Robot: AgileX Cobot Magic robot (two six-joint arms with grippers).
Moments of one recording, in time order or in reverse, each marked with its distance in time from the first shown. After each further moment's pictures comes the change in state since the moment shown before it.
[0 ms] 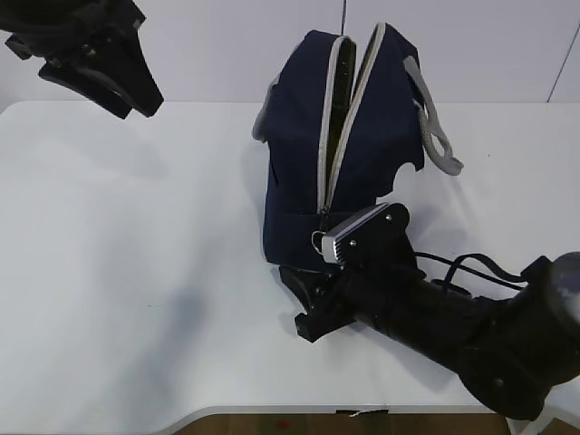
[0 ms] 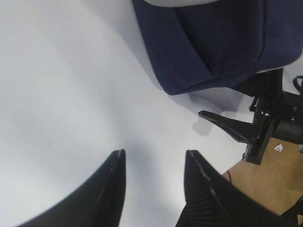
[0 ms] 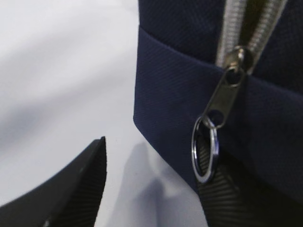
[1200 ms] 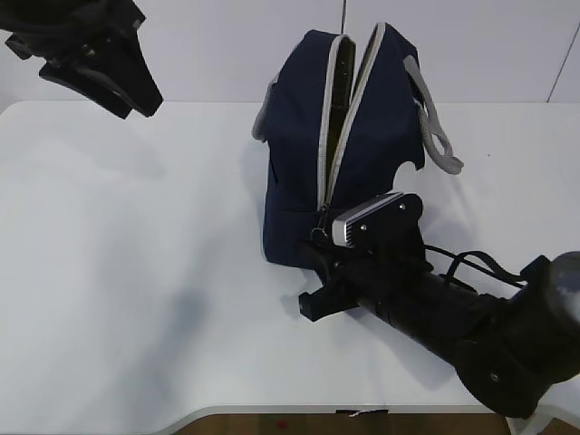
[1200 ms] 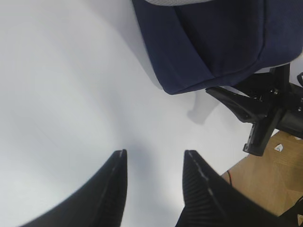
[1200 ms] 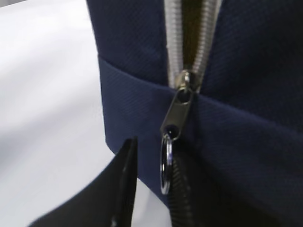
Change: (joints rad) left arm 0.000 0.000 0.000 0.000 0.000 0.000; right arm 0.000 0.002 -0.002 0.091 -0.055 0.005
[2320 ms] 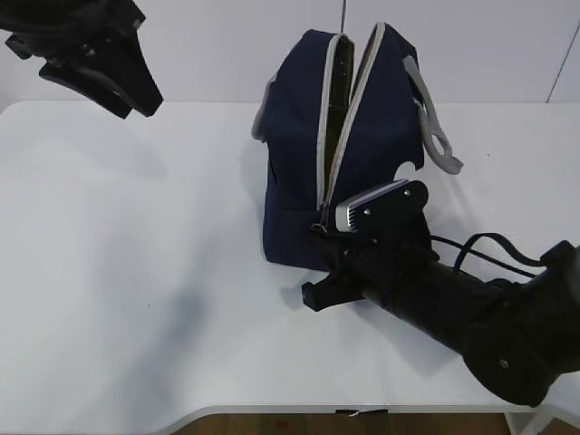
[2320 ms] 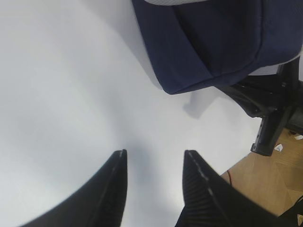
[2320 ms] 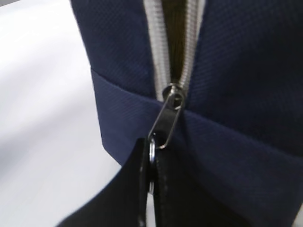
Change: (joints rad) left arm 0.000 0.000 0.000 0.000 0.000 0.000; right arm 0.000 -0.068 0.000 0.017 0.101 0.016
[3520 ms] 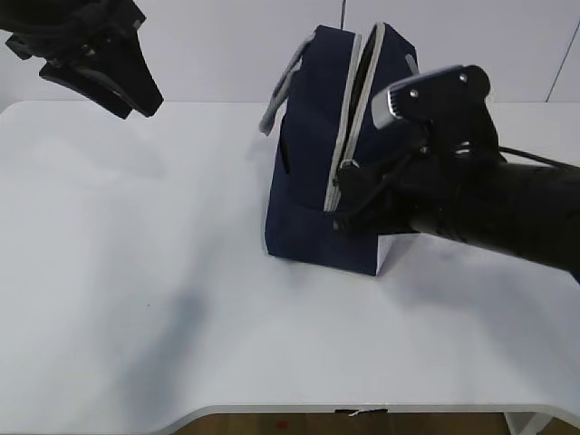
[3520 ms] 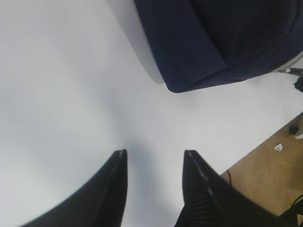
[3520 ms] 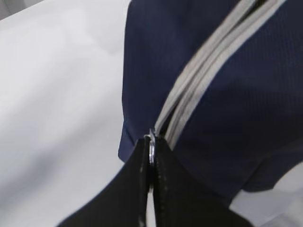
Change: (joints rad) left arm 0.000 0.000 0.000 0.000 0.000 0.000; right arm 0.000 -0.485 -0.048 0.000 0.646 0.001
